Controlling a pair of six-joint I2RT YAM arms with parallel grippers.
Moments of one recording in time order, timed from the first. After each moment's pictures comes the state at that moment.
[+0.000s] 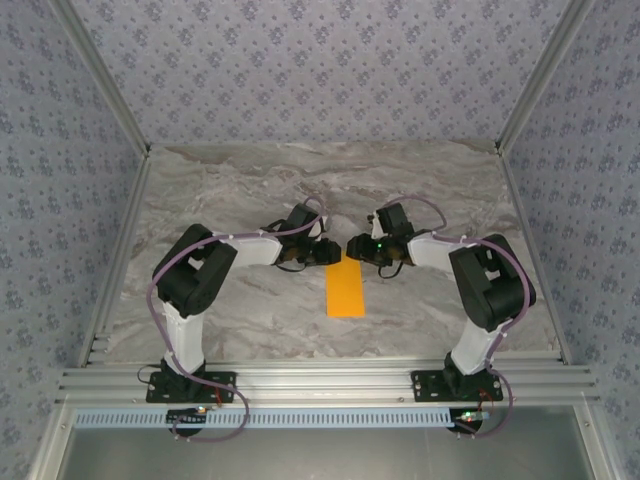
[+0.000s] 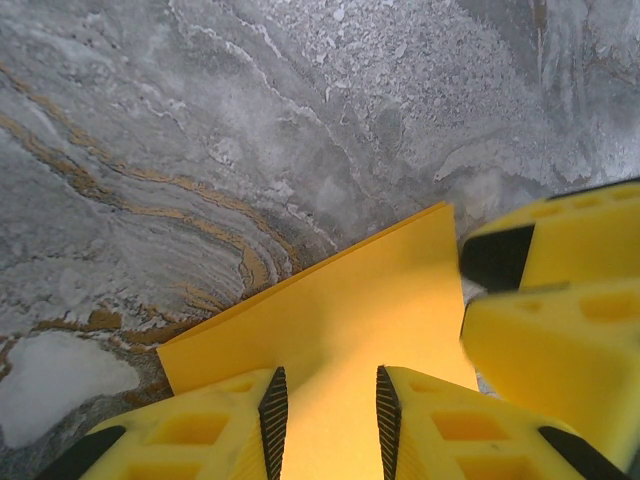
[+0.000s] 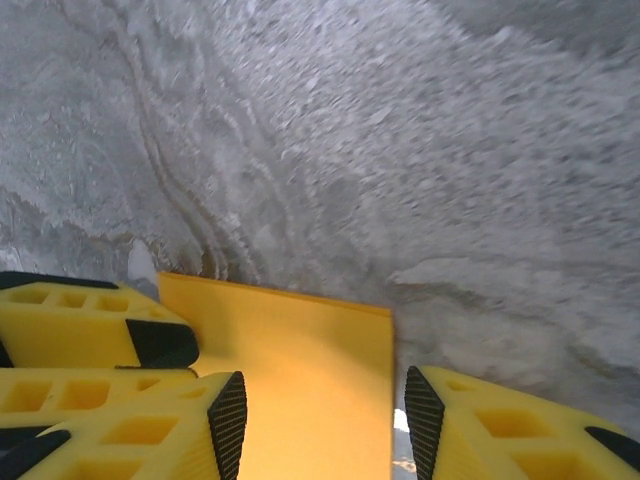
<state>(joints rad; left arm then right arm) -0.69 1.96 1.11 -0.04 0.38 -0.64 0.43 1.74 0.87 -0.09 -0.37 0.57</state>
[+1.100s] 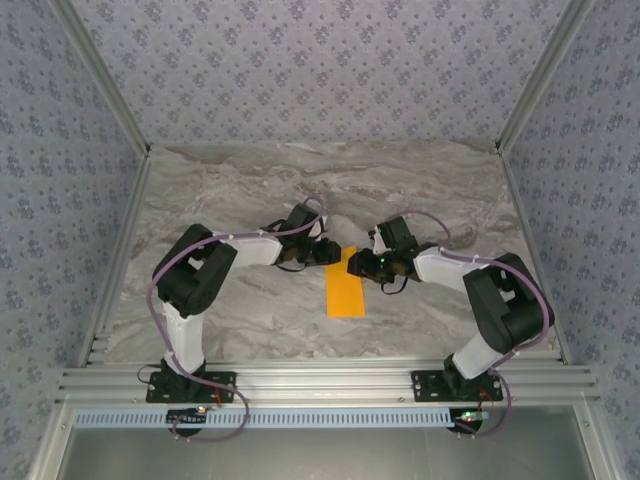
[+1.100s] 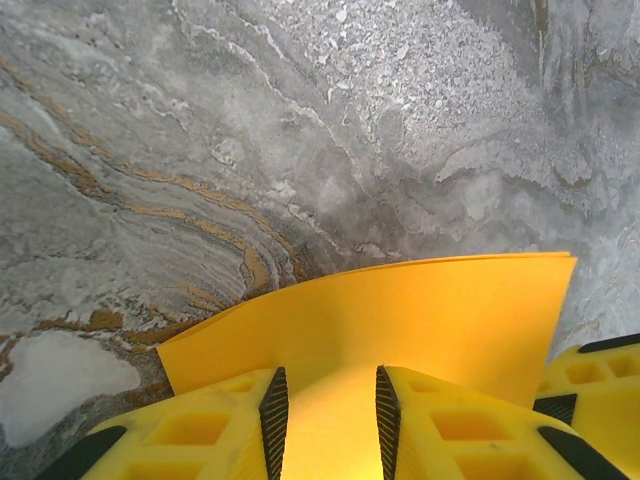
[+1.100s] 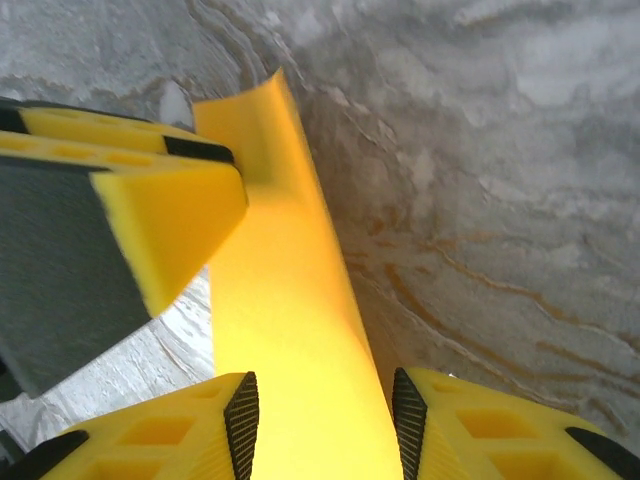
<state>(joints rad) -0.69 1.97 1.11 -0.04 0.38 -0.65 0.47 1.59 0.74 -0.15 -0.43 0.66</state>
